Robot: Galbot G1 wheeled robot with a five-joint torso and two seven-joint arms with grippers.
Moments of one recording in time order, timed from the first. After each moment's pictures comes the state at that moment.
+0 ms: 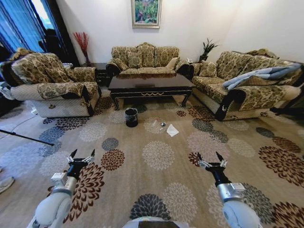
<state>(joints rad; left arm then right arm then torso) 1.70 -1.11 -0.79 -2.10 -0.45 0.09 -0.09 -1.74 1.21 0.76 2.07 0.32 0.12 0.04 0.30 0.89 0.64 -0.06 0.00</state>
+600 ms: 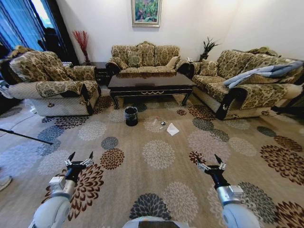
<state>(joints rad) 1.73 -1.11 -0.81 -2.08 -0.46 0.04 -0.08 -1.77 1.22 0.75 2.05 0.29 0.13 0.03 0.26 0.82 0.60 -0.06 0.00</state>
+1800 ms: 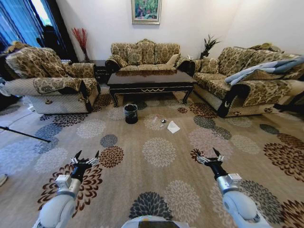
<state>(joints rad) 1.70 -1.12 -0.76 -2.12 -0.42 0.08 -0.07 -1.65 1.07 0.72 1.98 0.42 0.07 0.06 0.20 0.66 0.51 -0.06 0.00</state>
